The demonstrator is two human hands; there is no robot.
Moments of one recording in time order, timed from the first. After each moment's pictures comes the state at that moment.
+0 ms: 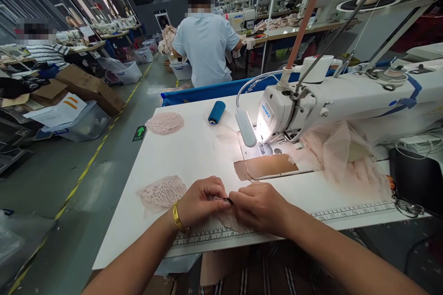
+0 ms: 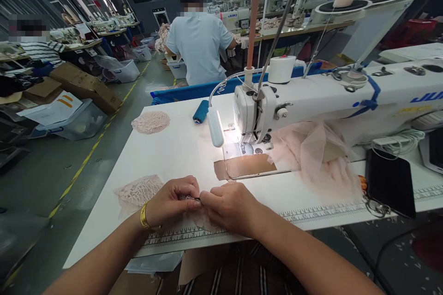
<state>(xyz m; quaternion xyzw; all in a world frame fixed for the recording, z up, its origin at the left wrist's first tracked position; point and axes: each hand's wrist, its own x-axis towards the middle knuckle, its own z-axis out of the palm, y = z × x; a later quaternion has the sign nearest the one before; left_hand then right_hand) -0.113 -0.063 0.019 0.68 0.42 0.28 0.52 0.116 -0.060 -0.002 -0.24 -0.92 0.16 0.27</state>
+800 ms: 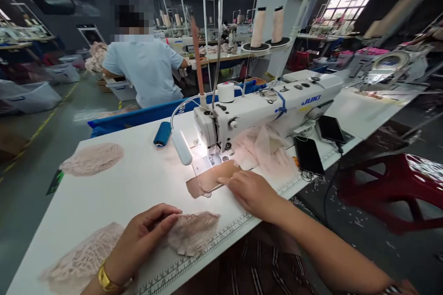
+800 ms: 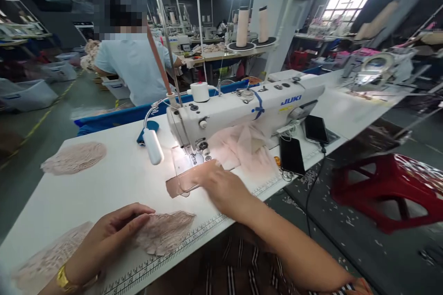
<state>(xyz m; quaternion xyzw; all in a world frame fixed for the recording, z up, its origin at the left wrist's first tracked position) -0.125 -0.051 0.023 0.70 0.52 0.20 0.44 0.204 -0.058 0.012 -0.46 -0.87 0.05 0.19</state>
